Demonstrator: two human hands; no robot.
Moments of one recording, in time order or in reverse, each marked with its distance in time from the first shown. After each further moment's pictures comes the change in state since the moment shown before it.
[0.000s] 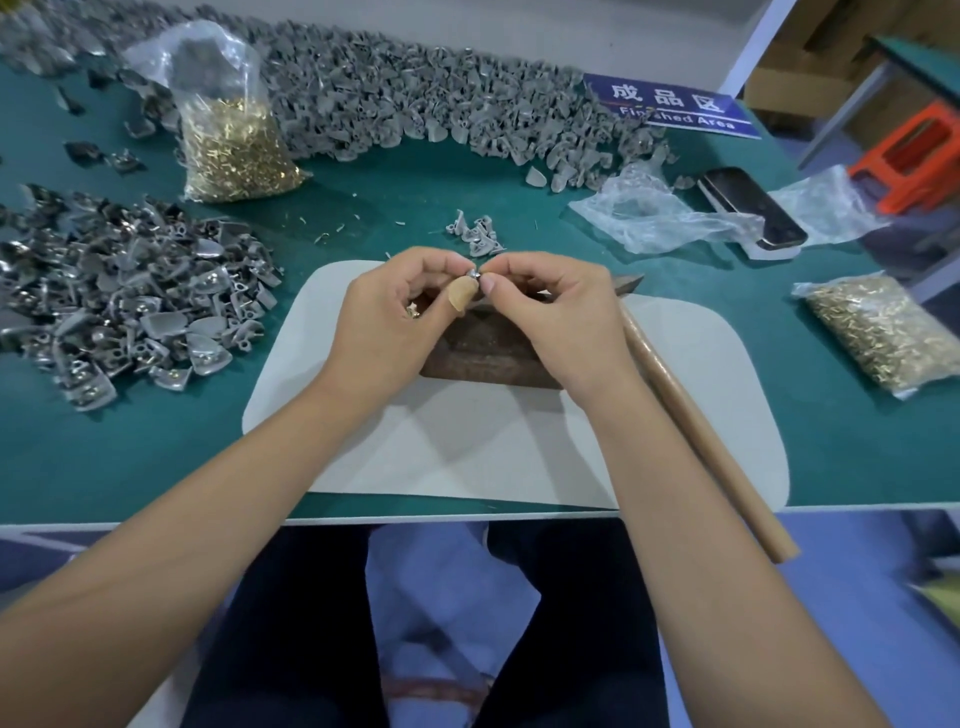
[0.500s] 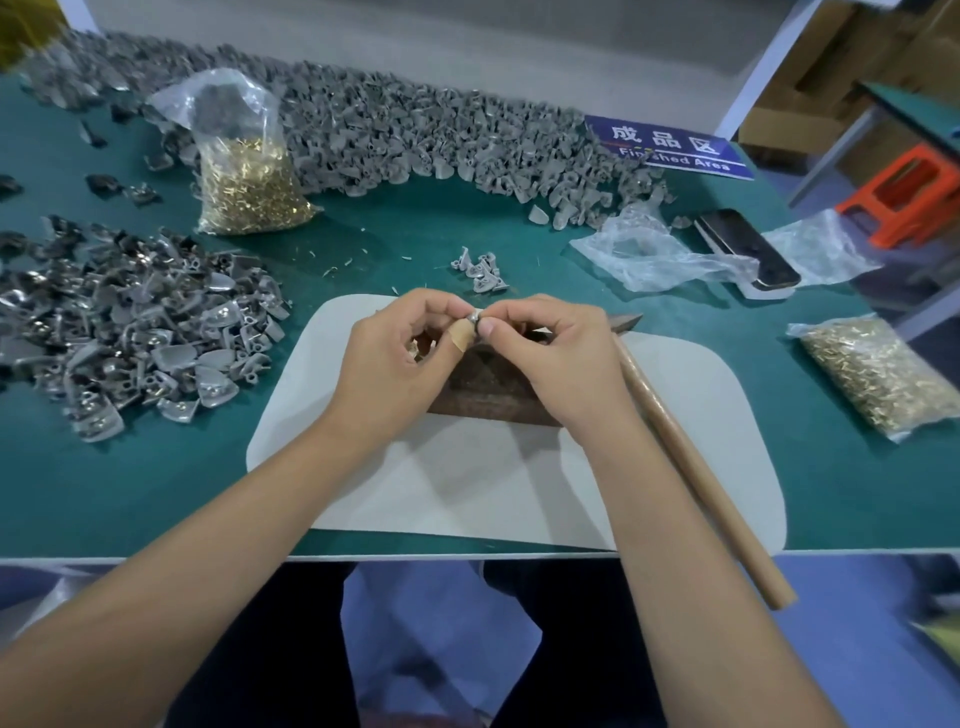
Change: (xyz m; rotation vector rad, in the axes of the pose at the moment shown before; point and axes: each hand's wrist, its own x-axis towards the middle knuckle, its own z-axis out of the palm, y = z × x) left_hand -0.002 0.002 -0.001 0.052 0.043 0.040; right_hand 0.002 -0.003 0.001 -0.005 -0.008 0.022
